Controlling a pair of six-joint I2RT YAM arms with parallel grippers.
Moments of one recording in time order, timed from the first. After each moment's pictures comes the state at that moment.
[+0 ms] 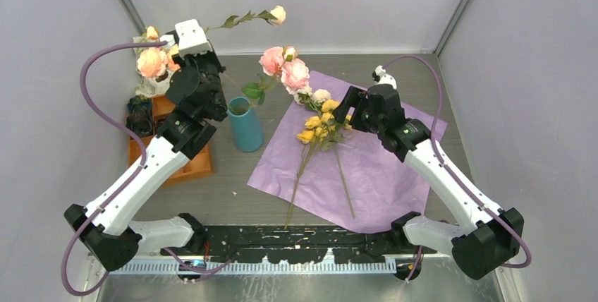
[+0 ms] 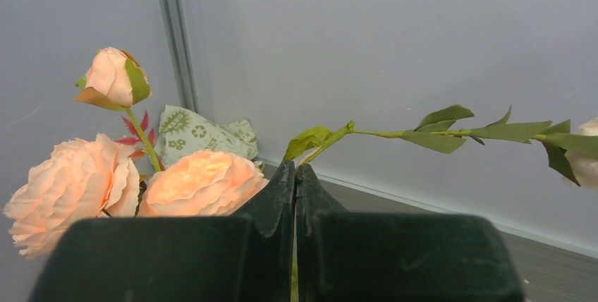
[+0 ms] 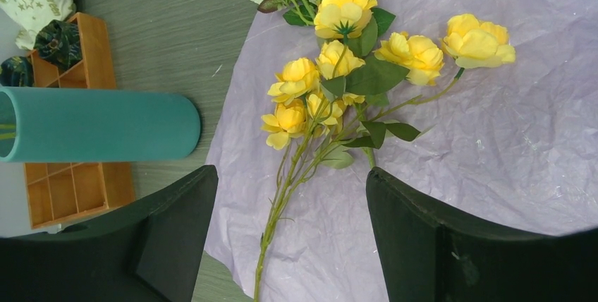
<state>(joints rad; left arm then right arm) -0.67 1.17 1.32 0.22 -0.97 0.19 0.46 1.12 1.03 -0.47 0.09 0.64</state>
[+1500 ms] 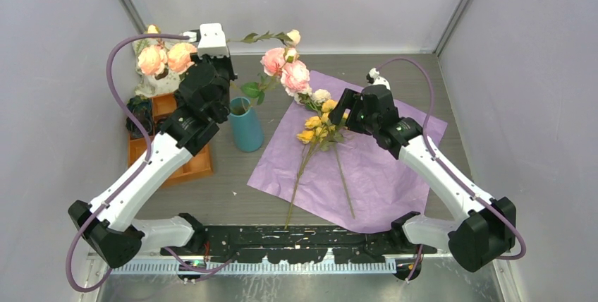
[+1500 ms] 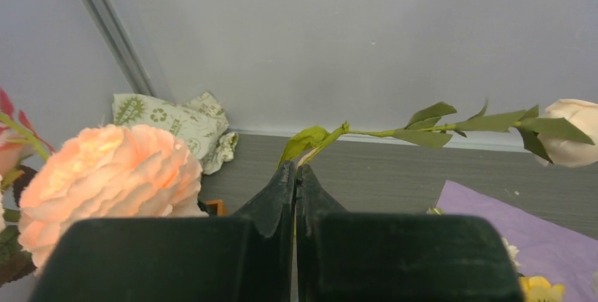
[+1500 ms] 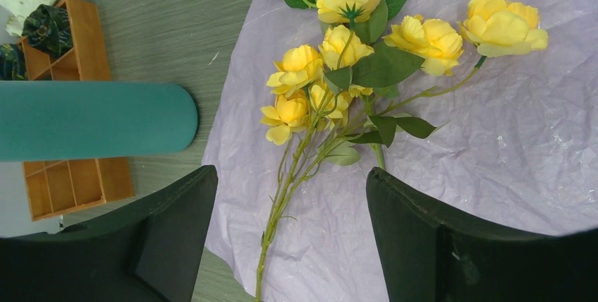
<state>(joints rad) -0.64 1.21 1.32 0.02 -0.78 0.13 0.46 1.18 1.00 -0.43 0.05 0.66</state>
